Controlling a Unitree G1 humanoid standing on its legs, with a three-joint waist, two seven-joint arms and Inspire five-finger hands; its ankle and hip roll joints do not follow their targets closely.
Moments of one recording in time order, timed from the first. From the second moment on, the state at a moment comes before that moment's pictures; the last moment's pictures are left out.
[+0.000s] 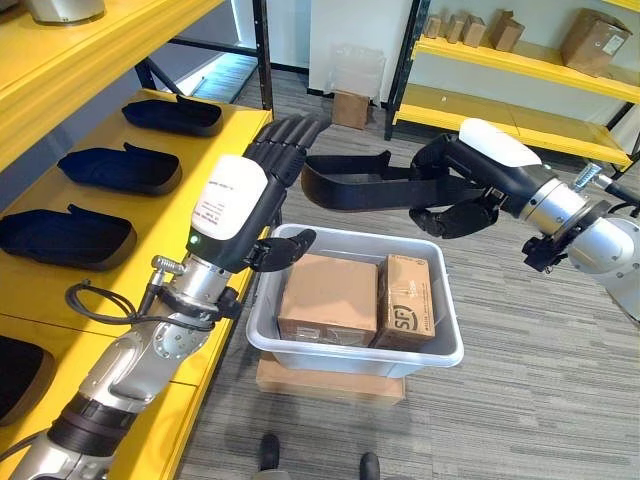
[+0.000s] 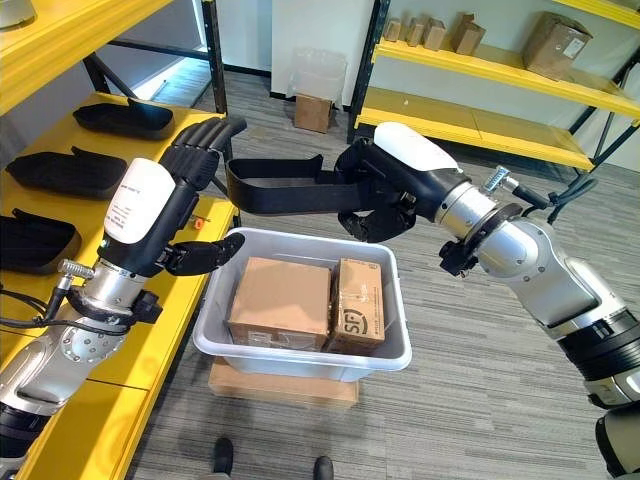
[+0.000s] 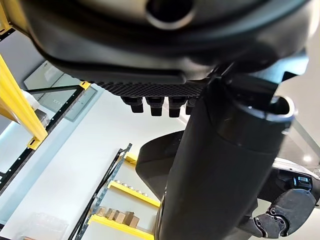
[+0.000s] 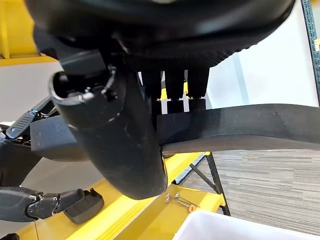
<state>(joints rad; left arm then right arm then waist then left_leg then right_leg) -0.25 0.84 -0.20 -0.23 0.40 -0.28 0.32 -0.70 -1.13 0.46 0.01 0.10 -0.26 0.12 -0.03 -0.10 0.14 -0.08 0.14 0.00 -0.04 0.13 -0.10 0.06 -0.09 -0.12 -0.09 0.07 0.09</state>
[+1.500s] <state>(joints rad) -0.38 0.84 -0.33 -0.13 0.42 -0.24 0.34 -0.74 -1.05 0.51 0.01 0.10 -0.26 0.10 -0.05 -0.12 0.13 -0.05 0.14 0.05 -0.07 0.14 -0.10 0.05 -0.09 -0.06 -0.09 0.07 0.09</state>
